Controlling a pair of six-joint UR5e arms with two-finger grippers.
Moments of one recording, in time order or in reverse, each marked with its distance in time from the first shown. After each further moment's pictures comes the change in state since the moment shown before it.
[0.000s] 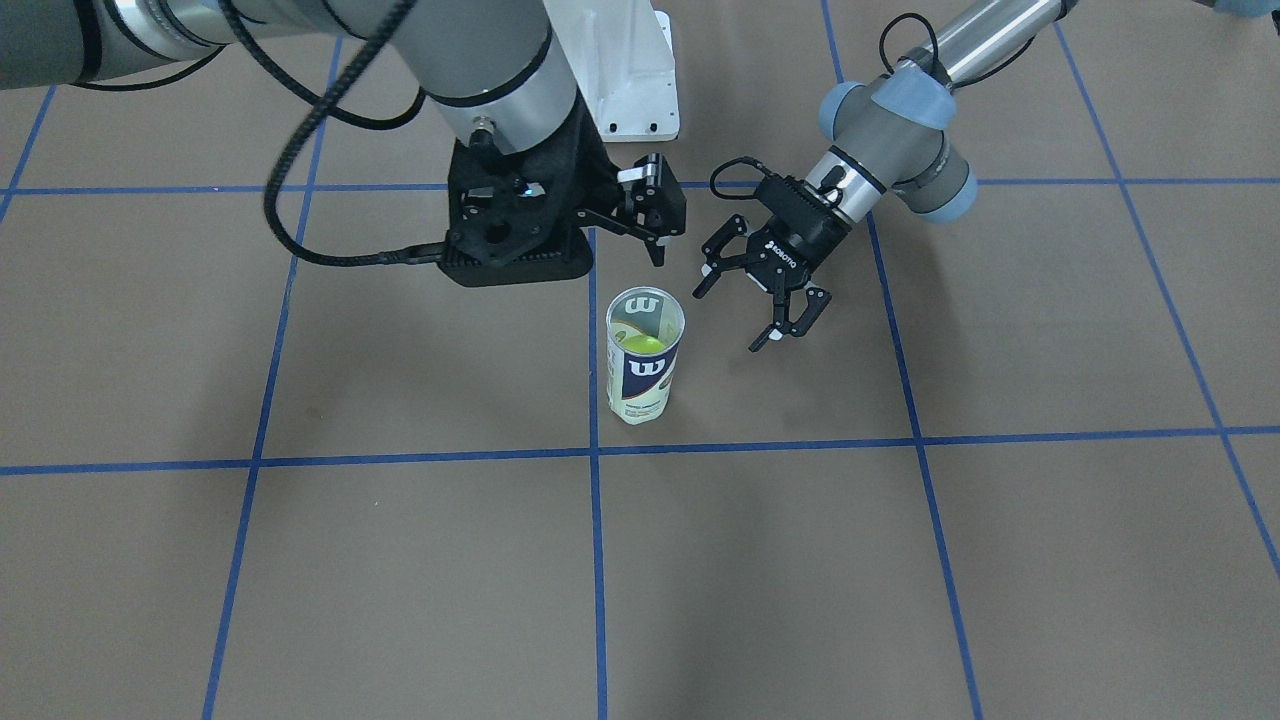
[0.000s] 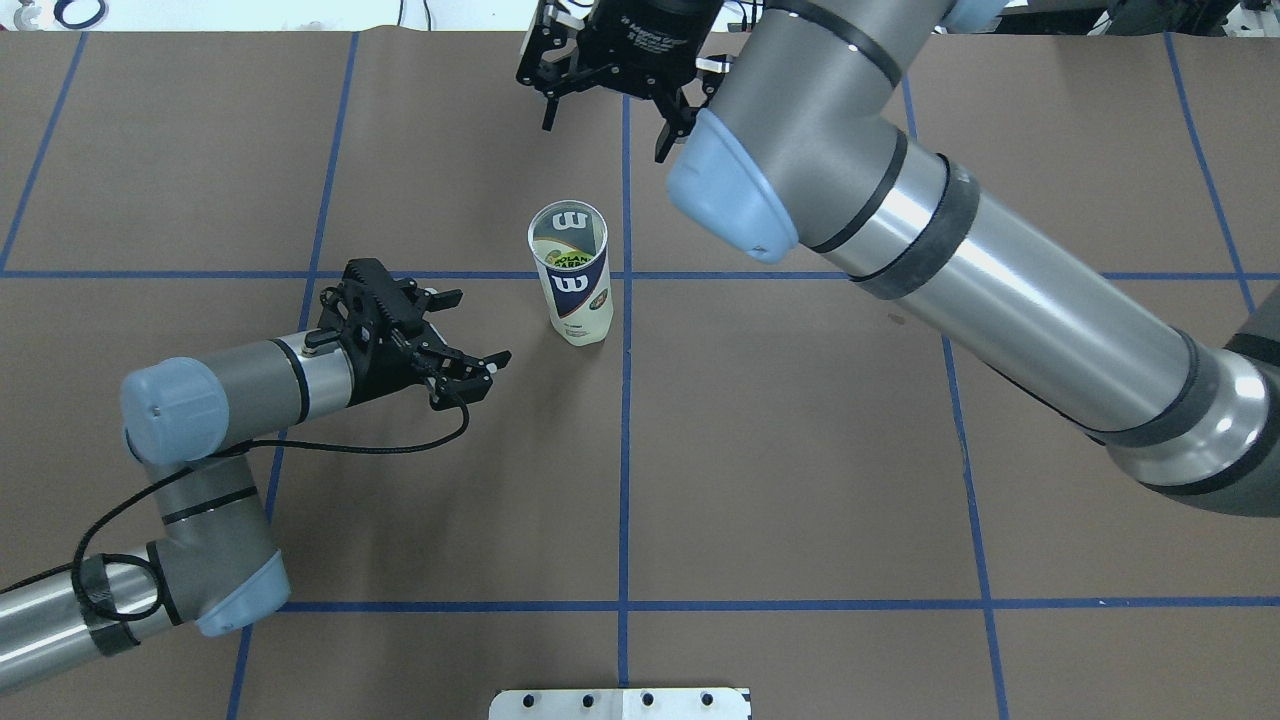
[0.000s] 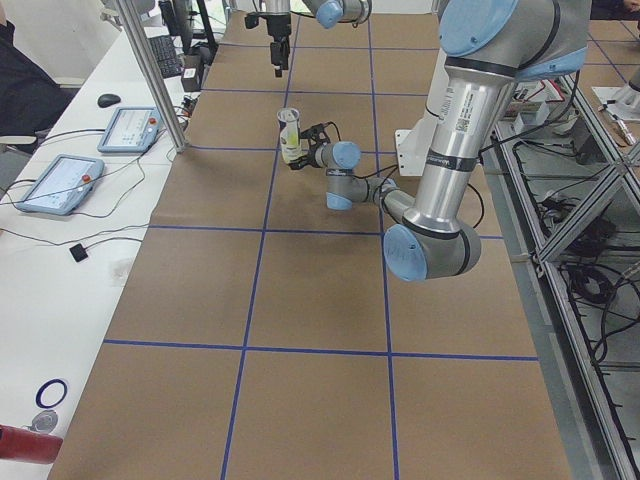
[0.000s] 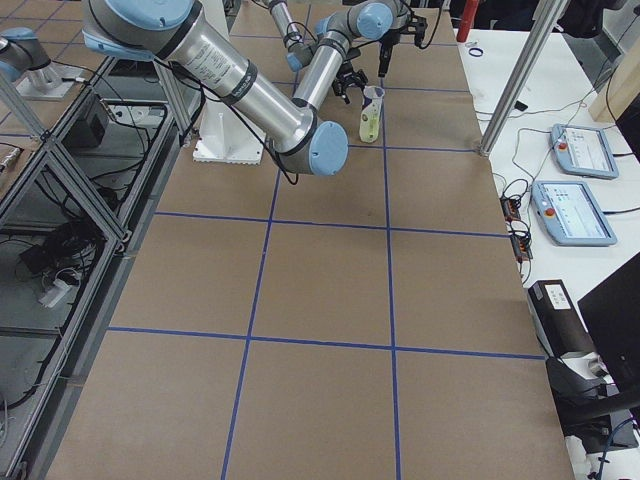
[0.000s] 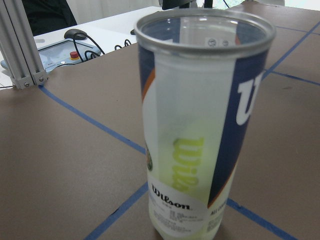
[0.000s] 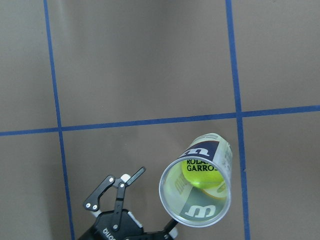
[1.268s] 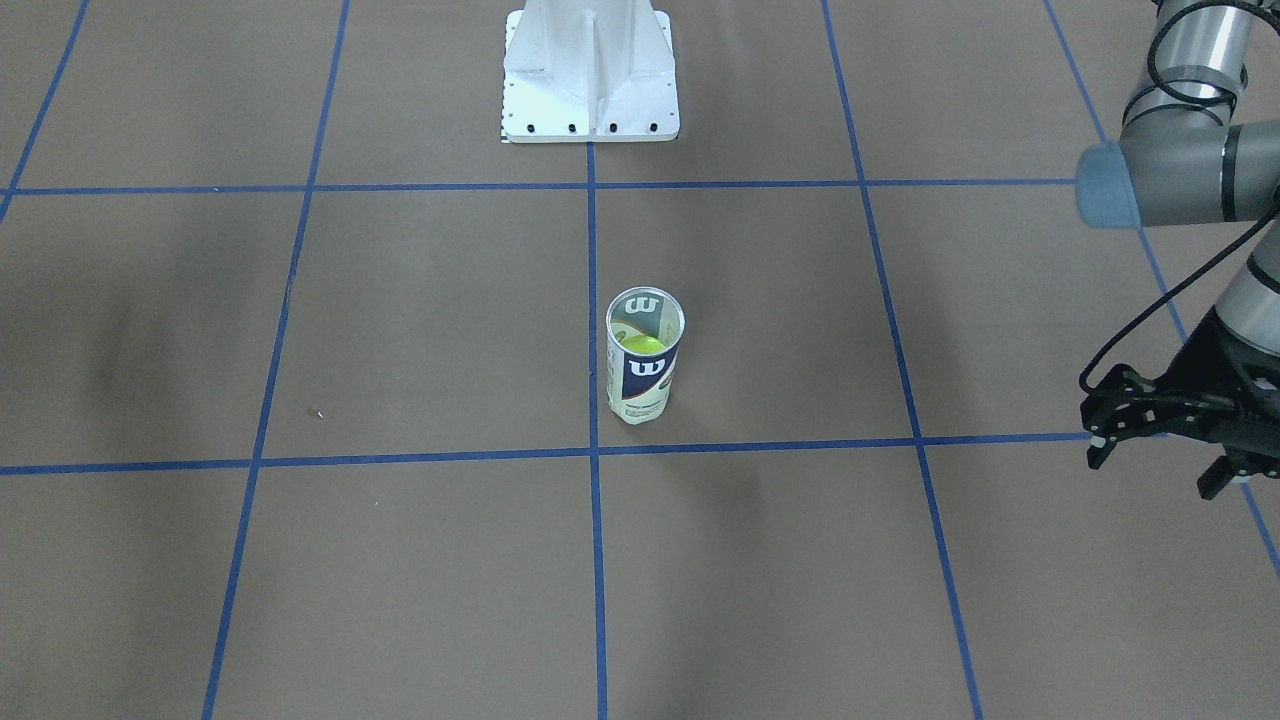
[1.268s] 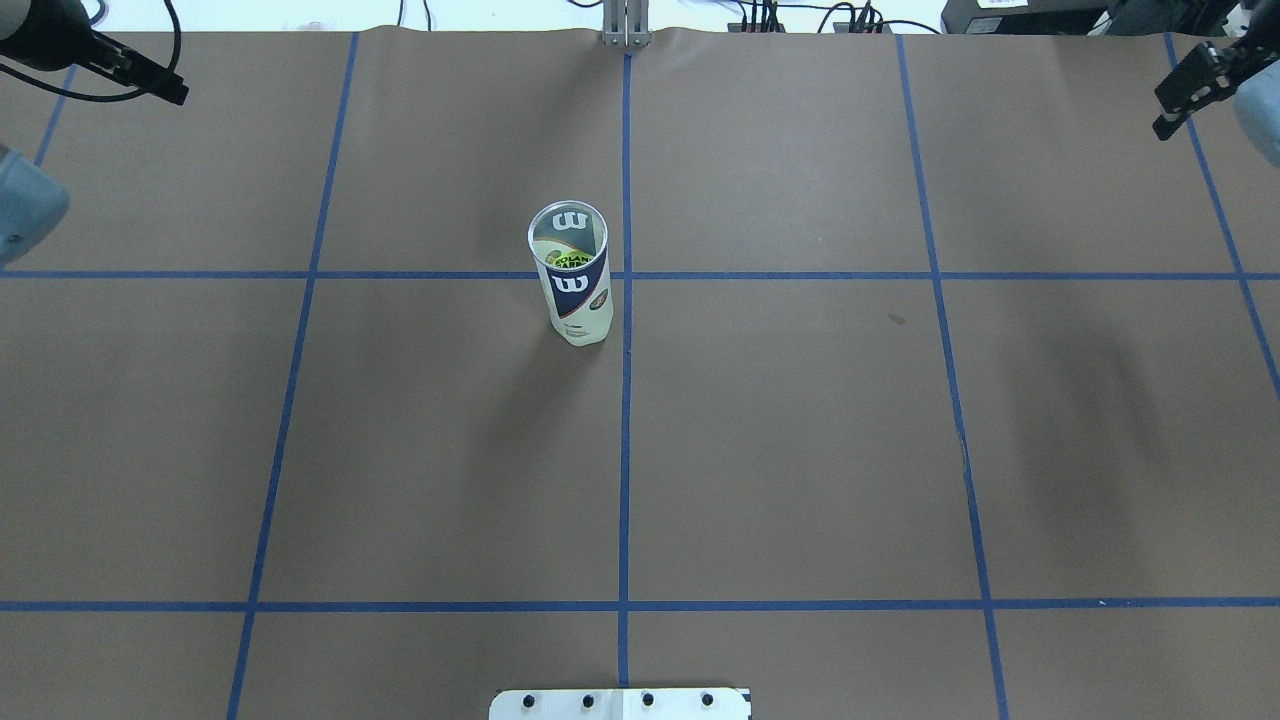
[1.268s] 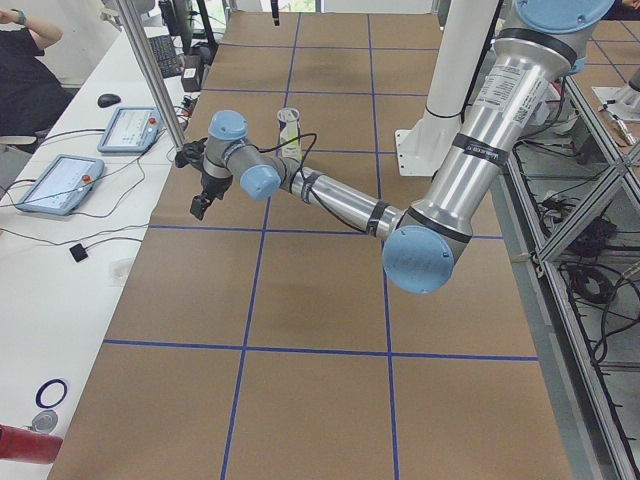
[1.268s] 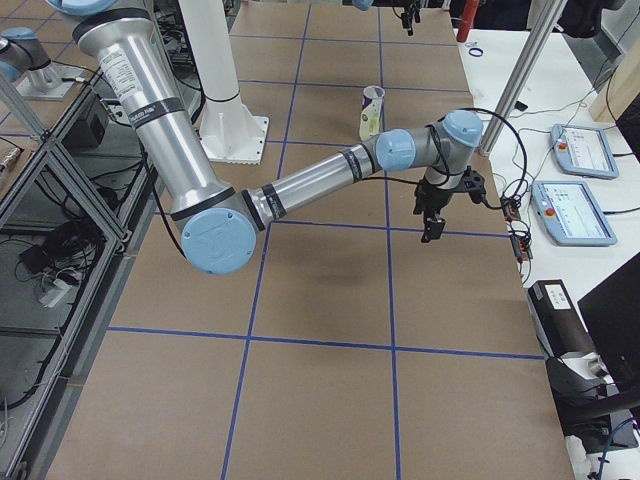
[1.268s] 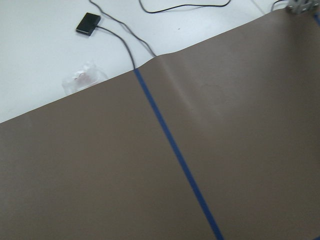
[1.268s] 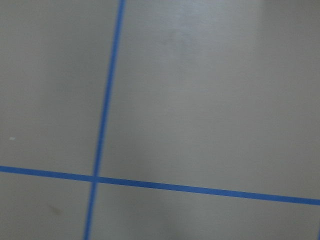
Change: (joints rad) left arm -0.652 -0.104 0.073 0.846 -0.475 0.142; right arm 0.480 -0.553 -0.095 -0.105 -0.006 -1.043
